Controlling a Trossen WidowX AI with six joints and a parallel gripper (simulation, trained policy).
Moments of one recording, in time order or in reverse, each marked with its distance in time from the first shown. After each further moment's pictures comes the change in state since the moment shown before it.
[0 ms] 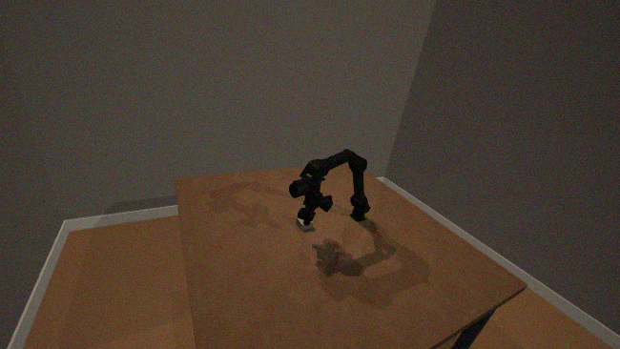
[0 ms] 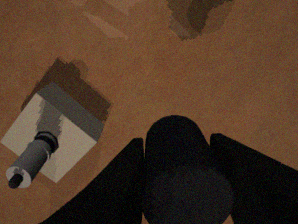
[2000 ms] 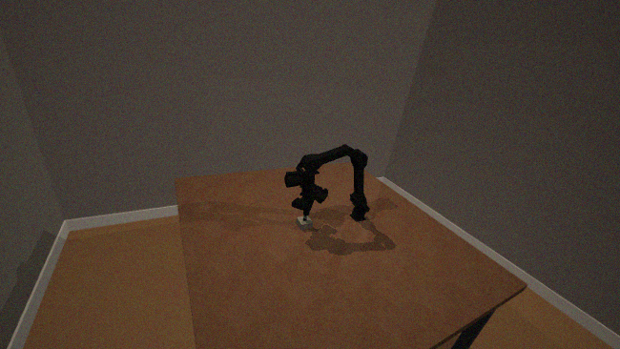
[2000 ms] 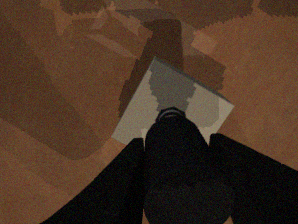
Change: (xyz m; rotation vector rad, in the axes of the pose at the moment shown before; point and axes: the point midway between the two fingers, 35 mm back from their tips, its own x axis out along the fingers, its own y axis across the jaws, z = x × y) arm 0.024 0.095 -0.032 0.269 -0.088 0.032
